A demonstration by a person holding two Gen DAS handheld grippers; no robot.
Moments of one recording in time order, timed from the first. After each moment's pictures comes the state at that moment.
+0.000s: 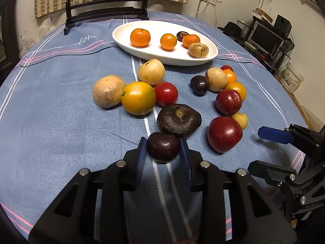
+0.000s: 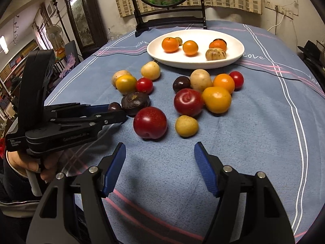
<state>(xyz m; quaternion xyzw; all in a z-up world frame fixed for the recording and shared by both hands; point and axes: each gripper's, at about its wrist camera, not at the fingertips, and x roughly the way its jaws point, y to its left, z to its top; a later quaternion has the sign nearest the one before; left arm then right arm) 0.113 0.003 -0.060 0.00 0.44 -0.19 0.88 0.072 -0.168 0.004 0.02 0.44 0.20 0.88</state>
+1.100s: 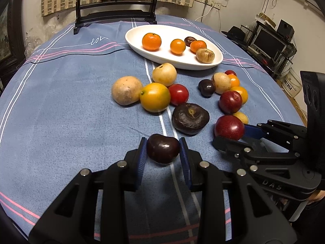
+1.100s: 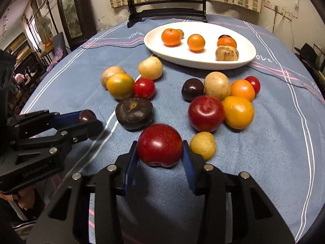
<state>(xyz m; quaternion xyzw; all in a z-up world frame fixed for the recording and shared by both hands) 0.103 0.027 -0.051 -0.01 0.44 -0.17 0.88 0.107 -0.127 -0.011 0.00 0.46 0.15 0.87</state>
